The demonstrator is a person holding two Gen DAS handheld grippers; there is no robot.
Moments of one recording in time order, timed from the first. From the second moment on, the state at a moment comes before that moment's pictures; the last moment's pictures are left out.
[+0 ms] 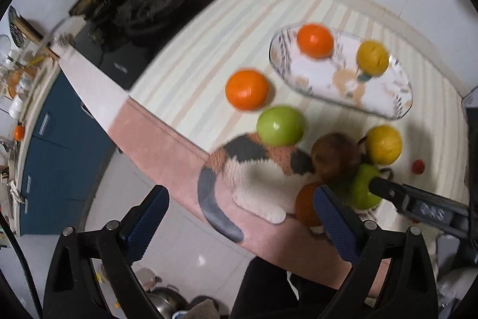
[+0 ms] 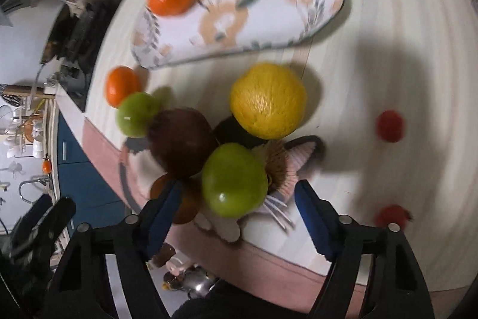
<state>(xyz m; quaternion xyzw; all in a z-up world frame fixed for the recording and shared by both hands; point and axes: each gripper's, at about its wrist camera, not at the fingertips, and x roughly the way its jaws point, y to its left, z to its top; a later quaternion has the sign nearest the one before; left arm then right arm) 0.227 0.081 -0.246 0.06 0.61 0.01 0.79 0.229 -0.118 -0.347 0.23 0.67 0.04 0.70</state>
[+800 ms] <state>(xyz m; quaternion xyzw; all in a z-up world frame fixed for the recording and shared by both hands) 0.240 0.015 -0.353 0.06 0.70 -0.11 0.70 0.196 -0.147 -0.366 0.20 0.70 0.03 0.68</state>
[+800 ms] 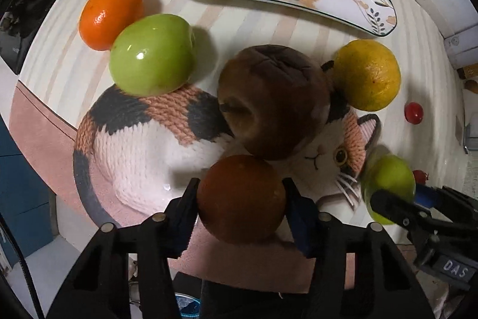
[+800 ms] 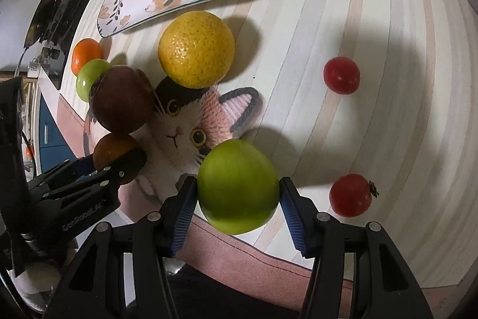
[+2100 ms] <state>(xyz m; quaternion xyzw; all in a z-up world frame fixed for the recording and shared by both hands) 0.418 0.015 -0.309 -0.03 0.66 -0.09 0.74 0.520 -0.120 -0.332 0.14 0.72 0.03 0.68</state>
